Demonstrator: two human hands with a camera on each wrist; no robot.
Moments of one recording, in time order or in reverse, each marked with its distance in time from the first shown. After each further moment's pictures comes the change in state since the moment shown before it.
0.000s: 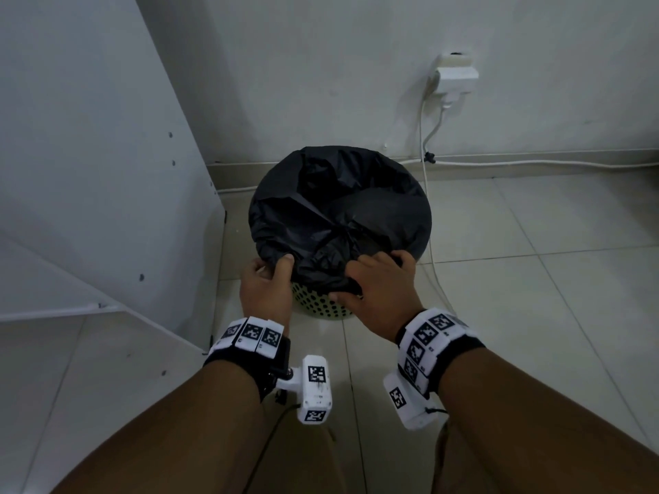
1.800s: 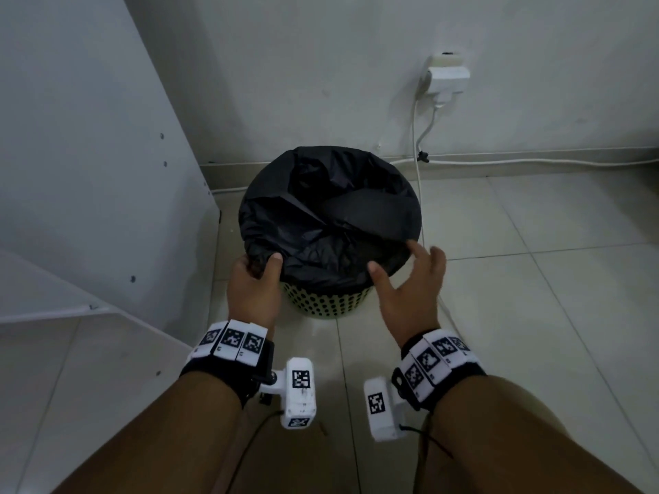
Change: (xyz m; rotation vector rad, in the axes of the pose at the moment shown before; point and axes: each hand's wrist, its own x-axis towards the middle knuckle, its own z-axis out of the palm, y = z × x) left_hand 0.004 0.009 -0.012 0.113 -0.116 0.053; right_hand -0.022 0.014 -0.012 0.617 0.340 0.616
